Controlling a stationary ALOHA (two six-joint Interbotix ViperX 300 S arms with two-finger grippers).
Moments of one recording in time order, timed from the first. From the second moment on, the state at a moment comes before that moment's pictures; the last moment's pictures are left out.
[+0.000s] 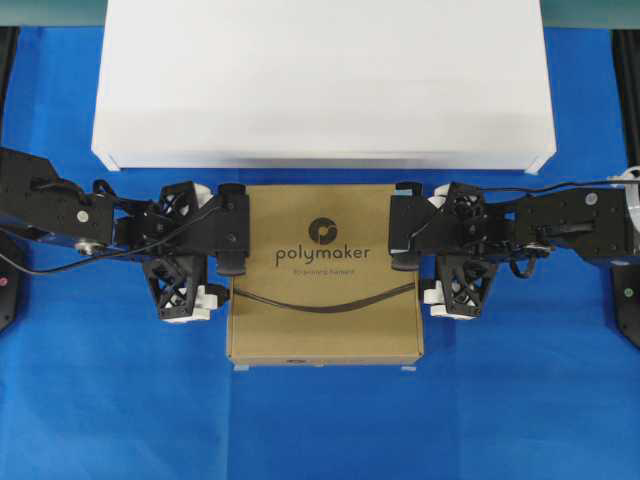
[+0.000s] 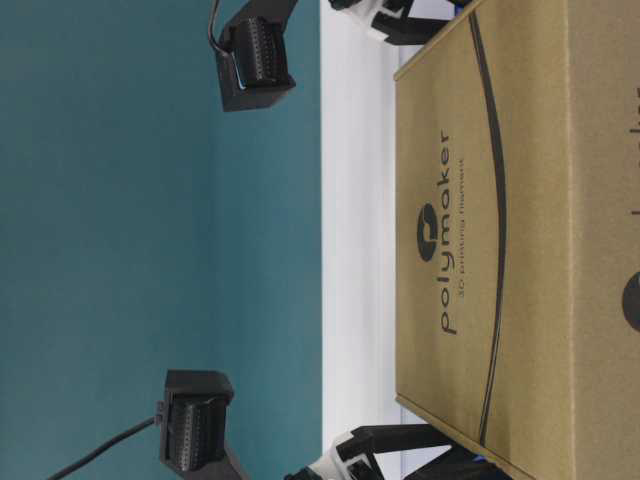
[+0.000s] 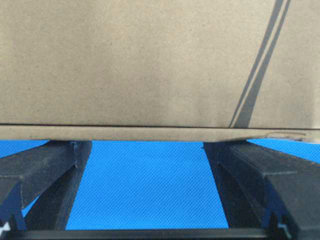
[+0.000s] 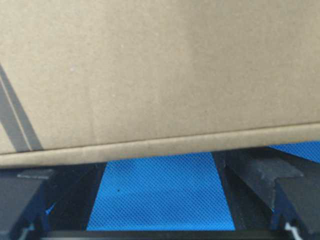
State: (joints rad) left arm 0.07 -0.05 0.80 0.05 0.15 -0.01; right arm -0.09 0.01 0.83 0.00 0.25 -0.02
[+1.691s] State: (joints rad) left arm 0.14 -0.26 0.49 0.05 0.65 0.05; right arm -0.17 -0.25 0.56 0.00 0.79 -0.12
